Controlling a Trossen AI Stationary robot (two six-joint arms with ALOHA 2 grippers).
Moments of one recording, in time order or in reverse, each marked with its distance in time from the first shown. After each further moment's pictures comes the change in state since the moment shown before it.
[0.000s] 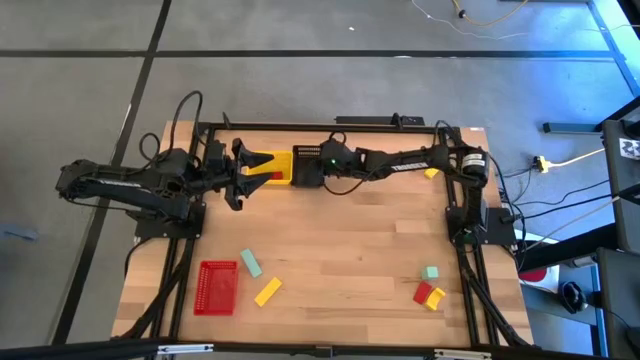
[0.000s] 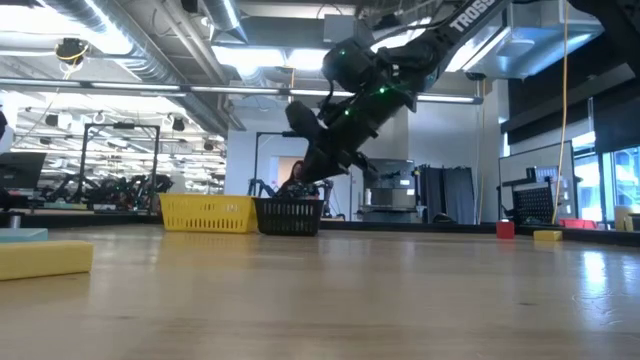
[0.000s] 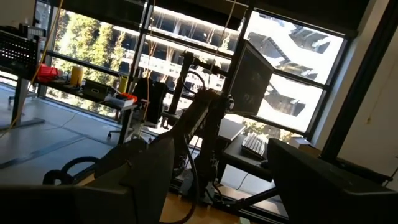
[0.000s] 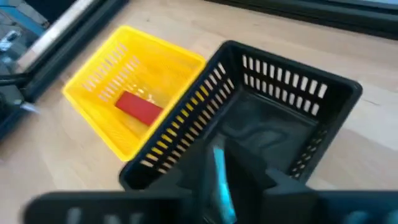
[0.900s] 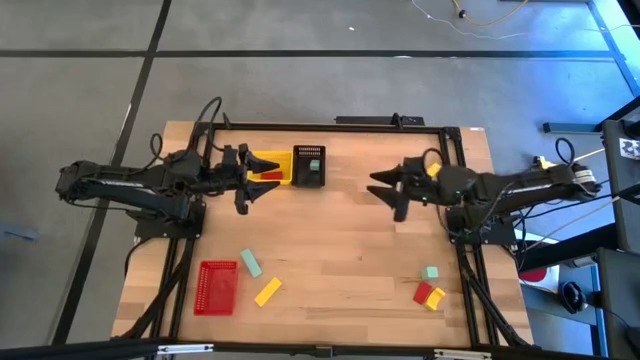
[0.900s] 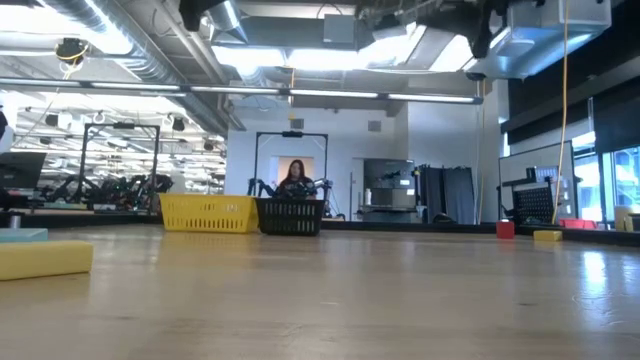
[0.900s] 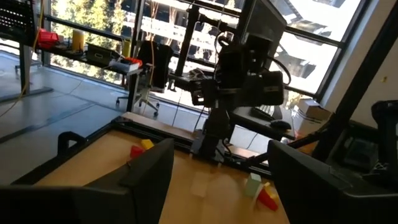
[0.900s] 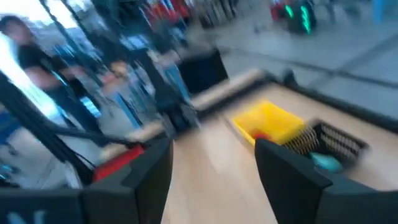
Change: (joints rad) left arm 0.039 0.023 0.000 -0.161 0.069 0.002; right arm 0.384 -1.048 -0.568 0.083 0.133 -0.219
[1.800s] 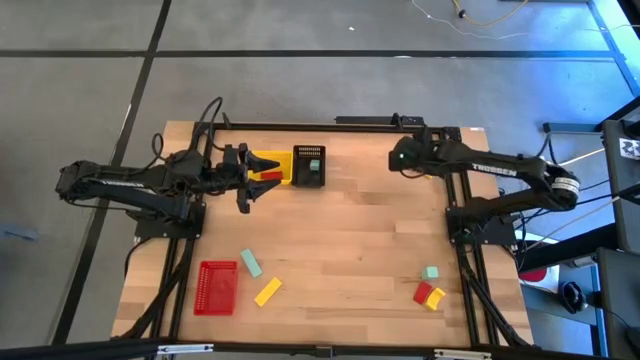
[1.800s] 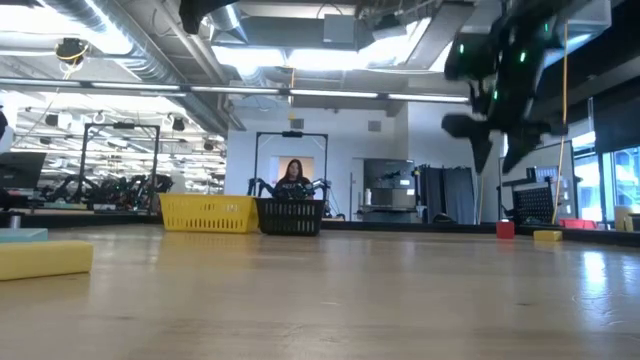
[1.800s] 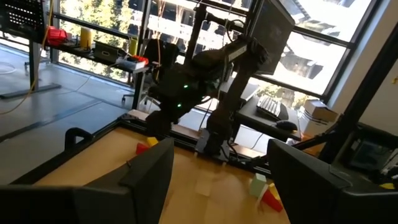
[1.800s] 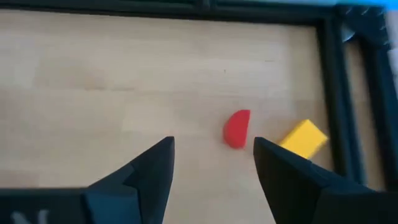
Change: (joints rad) left arm -0.003 0.004 0.000 -0.002 -0.035 -0.012; right arm -0.600 0.329 0.120 -0.935 0.189 0.546
